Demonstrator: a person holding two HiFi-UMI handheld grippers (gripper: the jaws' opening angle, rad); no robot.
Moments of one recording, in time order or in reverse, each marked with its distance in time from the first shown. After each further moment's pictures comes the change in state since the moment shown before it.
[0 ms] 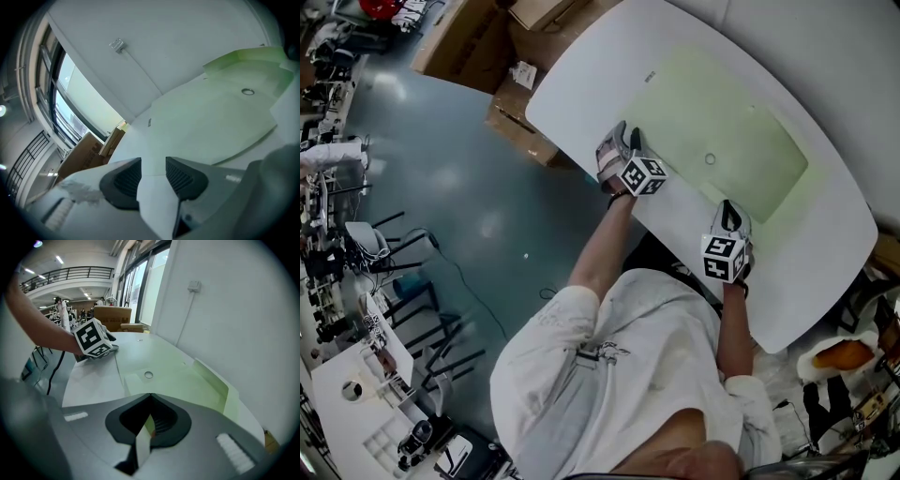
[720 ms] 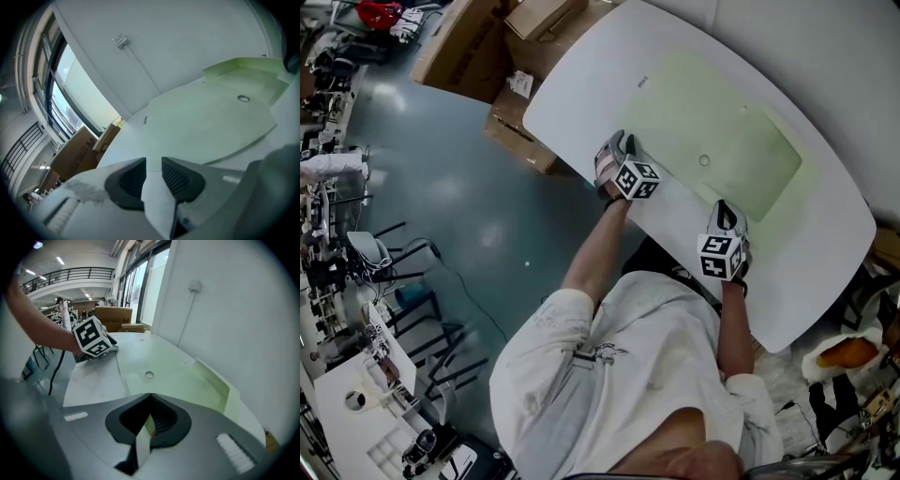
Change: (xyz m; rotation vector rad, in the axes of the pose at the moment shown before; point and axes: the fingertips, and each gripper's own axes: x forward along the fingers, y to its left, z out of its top) left arm -0.004 -0.012 -0.004 -0.048 0.017 -0.080; right arm -0.002 -0.001 0.000 -0.004 0.001 0.016
